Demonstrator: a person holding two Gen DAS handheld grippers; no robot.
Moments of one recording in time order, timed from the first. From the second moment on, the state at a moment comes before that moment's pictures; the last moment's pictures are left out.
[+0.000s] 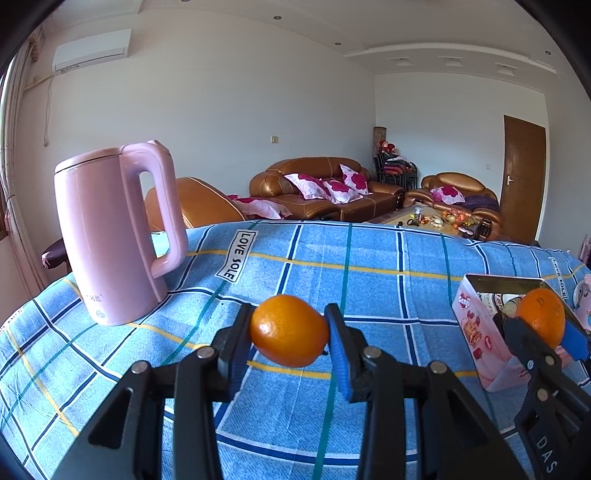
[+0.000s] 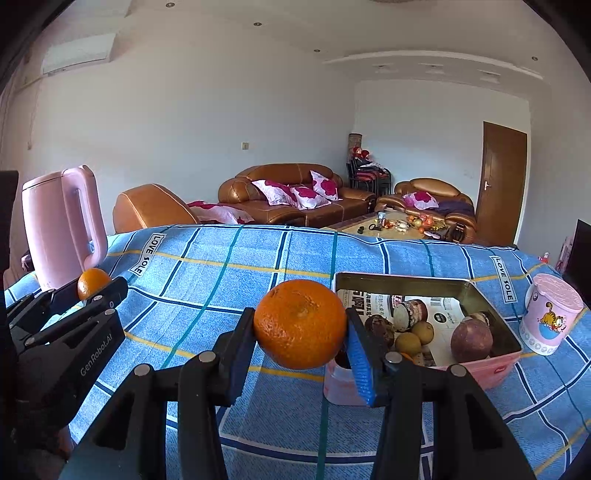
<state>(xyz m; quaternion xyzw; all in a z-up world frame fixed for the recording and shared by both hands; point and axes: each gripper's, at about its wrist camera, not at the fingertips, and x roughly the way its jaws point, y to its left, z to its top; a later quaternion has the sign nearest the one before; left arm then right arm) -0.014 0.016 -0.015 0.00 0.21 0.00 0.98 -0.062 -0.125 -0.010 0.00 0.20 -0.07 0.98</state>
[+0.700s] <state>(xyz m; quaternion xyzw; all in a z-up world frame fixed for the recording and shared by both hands) -0.035 -0.064 -0.012 0.04 0.21 -0.06 0.98 -0.088 -0.199 -0.008 0.00 0.19 -0.12 0.97</state>
